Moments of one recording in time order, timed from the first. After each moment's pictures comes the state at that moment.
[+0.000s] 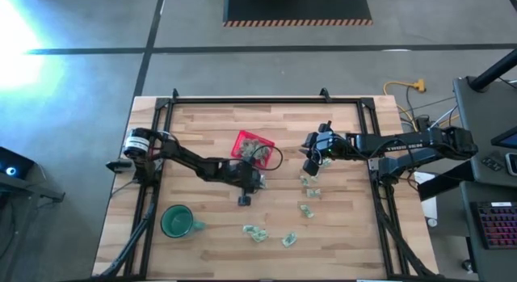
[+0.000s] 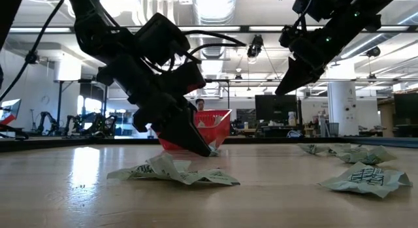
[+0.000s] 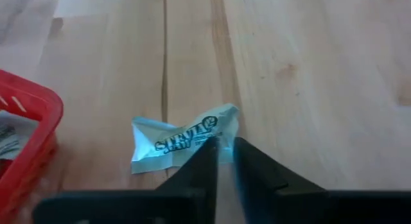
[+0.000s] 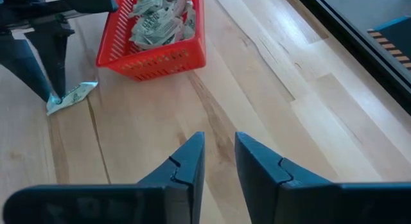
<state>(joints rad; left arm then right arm) -0.06 1.87 0.81 0.30 -0.01 0.03 -0.11 1.19 0.63 -0.20 0.27 0.21</state>
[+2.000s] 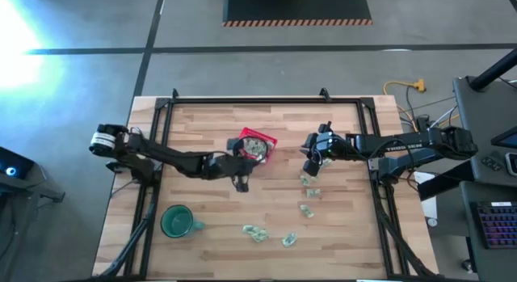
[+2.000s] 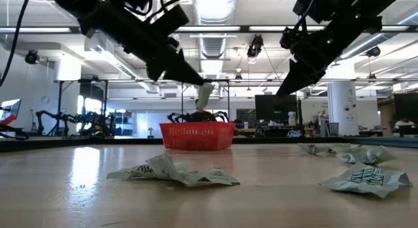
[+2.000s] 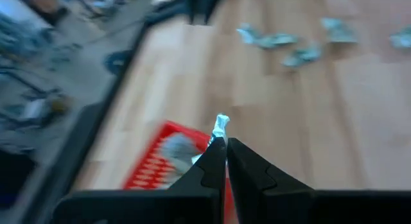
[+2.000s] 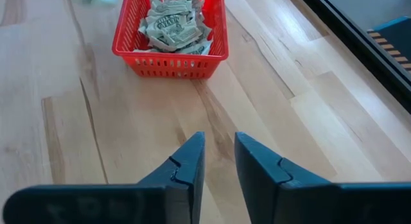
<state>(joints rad) -0.10 1.51 0.78 0.24 -0.46 0.24 -0.11 1.19 0.62 -0.19 0.27 0.20</state>
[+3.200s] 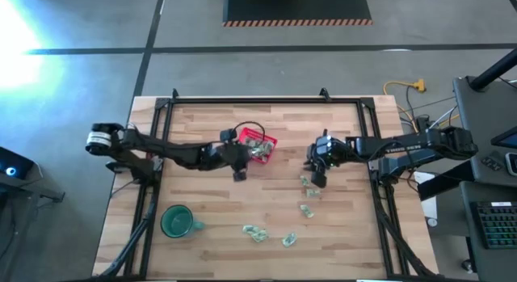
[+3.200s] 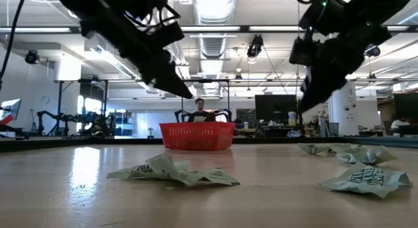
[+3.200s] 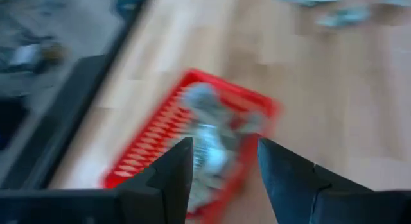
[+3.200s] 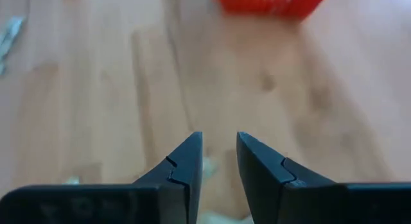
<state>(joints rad) -0.02 1.47 0.78 0.06 -0.43 0.11 -0.11 1.19 0.55 -0.22 -0.06 0.22</state>
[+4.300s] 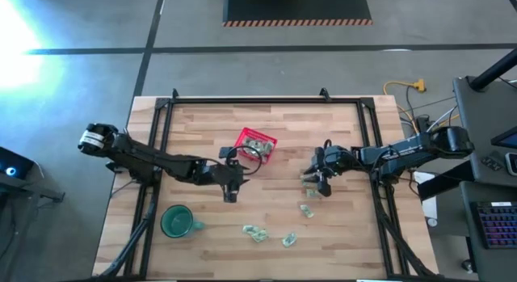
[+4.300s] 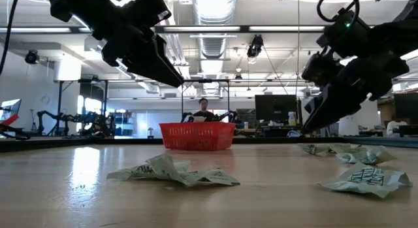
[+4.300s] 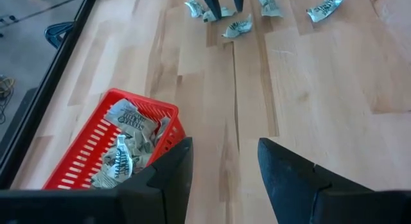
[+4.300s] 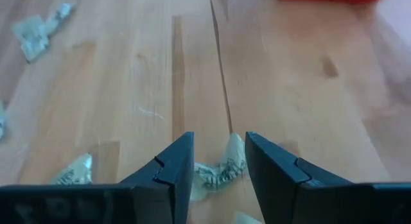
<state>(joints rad) -0.20 1.40 0.78 -0.03 -0.39 0.09 -0.08 1.25 0.27 0.28 -0.16 0.19</state>
